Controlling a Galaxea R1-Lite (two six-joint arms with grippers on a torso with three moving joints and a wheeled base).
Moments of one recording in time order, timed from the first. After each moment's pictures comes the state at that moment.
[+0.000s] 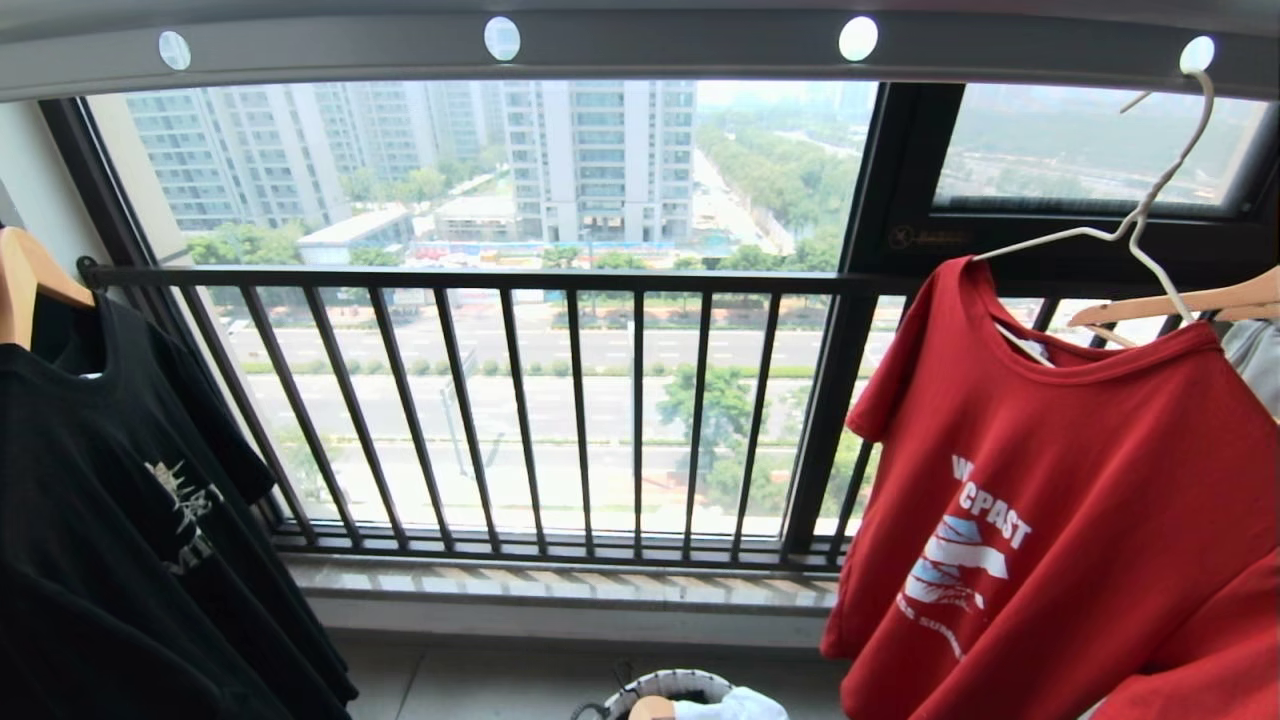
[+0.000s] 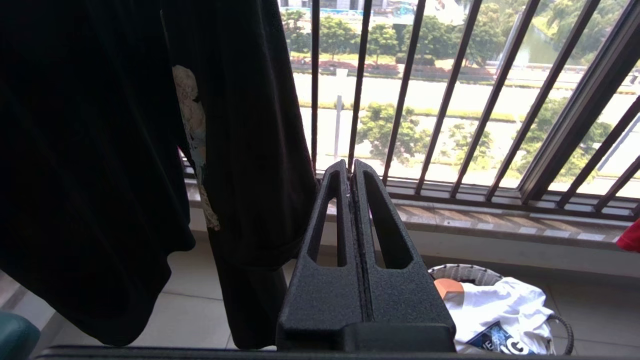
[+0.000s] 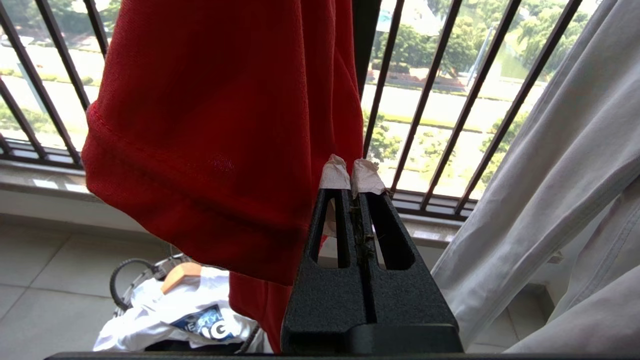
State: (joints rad) left arm -0.01 0.00 0.00 0.00 0.05 -0.05; right arm 0.00 0.00 0.00 0.01 0.03 -0.08
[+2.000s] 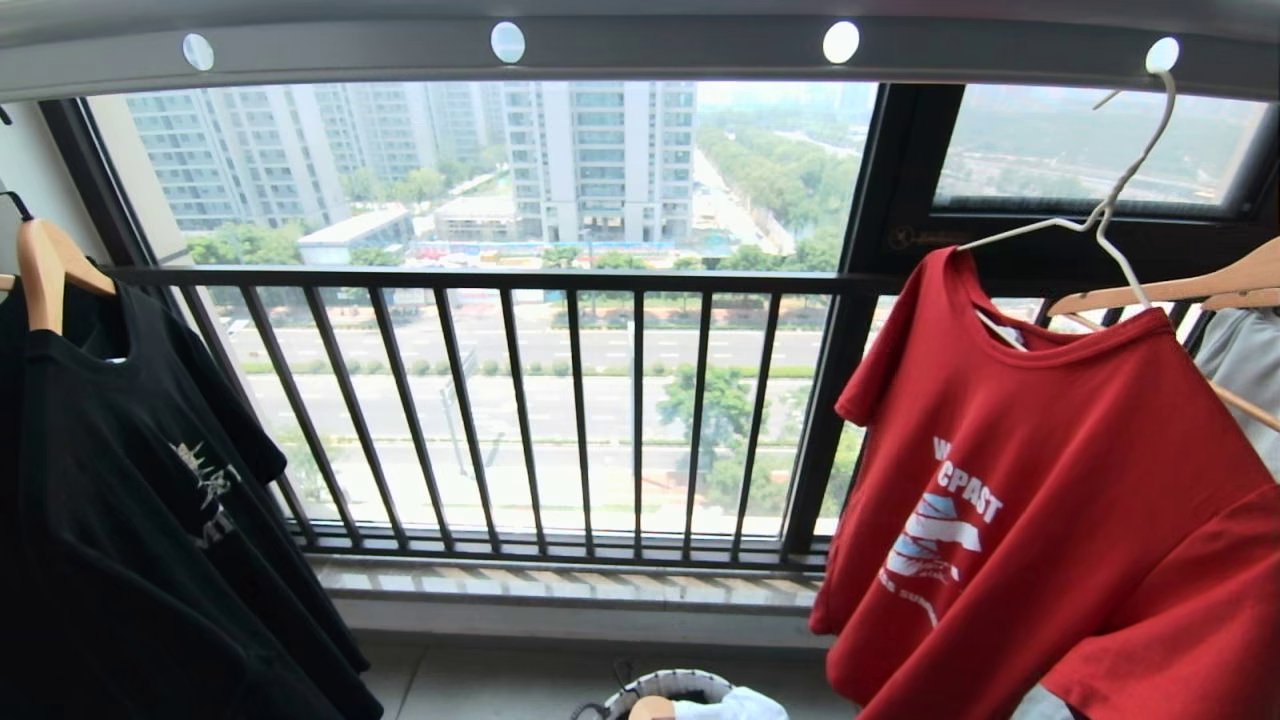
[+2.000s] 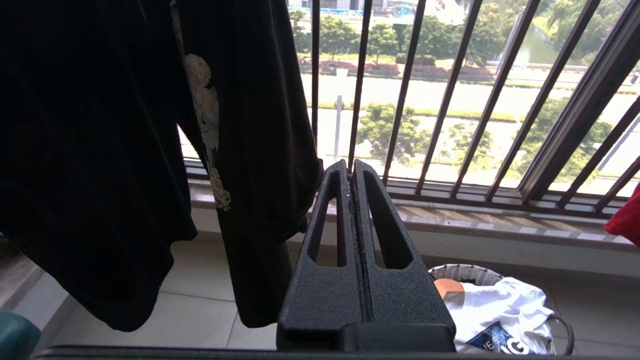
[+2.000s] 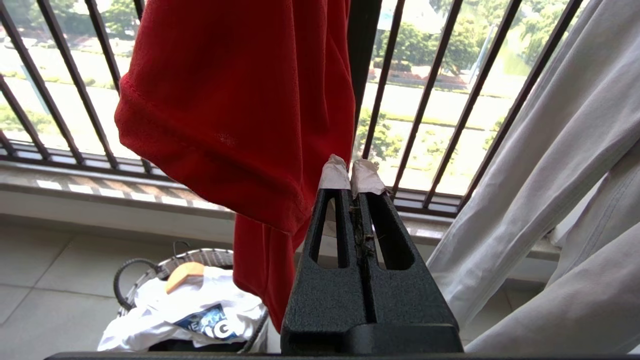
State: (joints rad) left arm -0.01 0.00 0.00 0.00 0.05 -0.05; right arm 0.00 0.00 0.00 0.02 0.03 -0.07
